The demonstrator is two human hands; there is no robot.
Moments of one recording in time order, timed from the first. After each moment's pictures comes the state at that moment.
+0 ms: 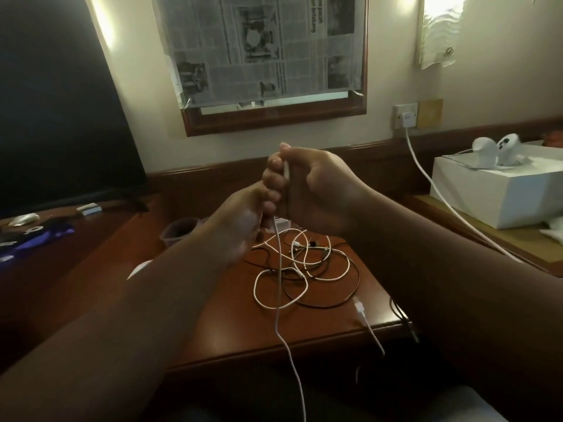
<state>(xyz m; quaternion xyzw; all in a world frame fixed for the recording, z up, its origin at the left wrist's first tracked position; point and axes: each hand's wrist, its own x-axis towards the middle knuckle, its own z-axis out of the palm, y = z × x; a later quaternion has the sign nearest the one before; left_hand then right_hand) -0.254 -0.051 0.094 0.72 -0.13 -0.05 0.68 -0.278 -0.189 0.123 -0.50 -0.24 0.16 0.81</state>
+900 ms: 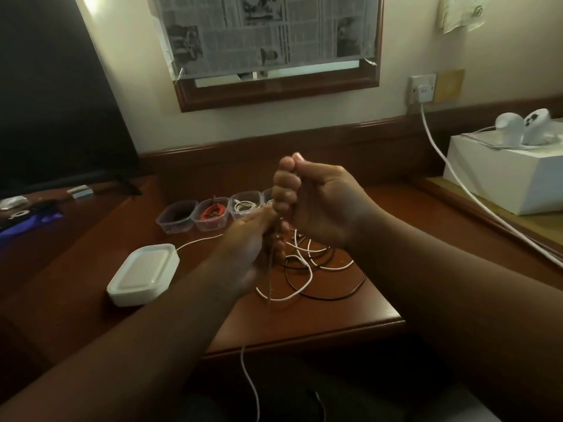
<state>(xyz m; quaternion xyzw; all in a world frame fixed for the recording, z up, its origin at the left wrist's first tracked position) -0.240 -0.051 0.031 0.61 -0.08 -0.11 0.78 -0.230 -0.196 0.068 -0.38 -0.23 0.21 0.87</state>
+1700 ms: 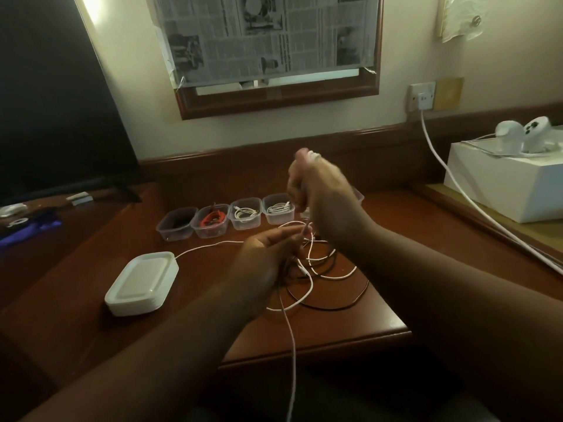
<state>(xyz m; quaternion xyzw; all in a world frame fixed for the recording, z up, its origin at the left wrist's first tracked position) -0.251 -0.064 0.023 0.67 -0.10 -0.08 0.73 -0.235 -0.193 0.078 -0.80 -0.24 -0.20 0.51</state>
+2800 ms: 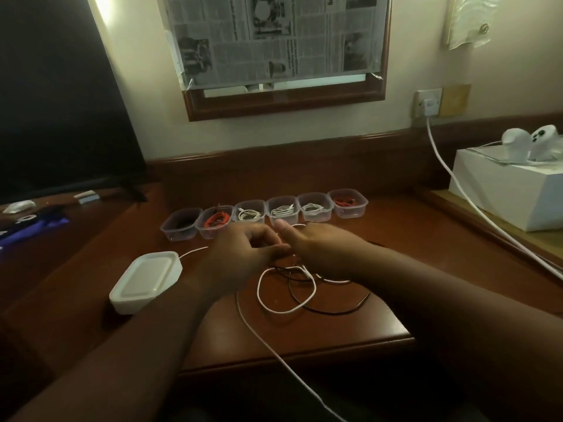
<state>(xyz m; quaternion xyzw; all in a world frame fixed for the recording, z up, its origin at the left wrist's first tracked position) -0.231 -0.020 0.035 0.86 -0.24 0.11 0.44 -0.232 -0.194 0.046 -0.95 -0.20 -0.01 0.23</state>
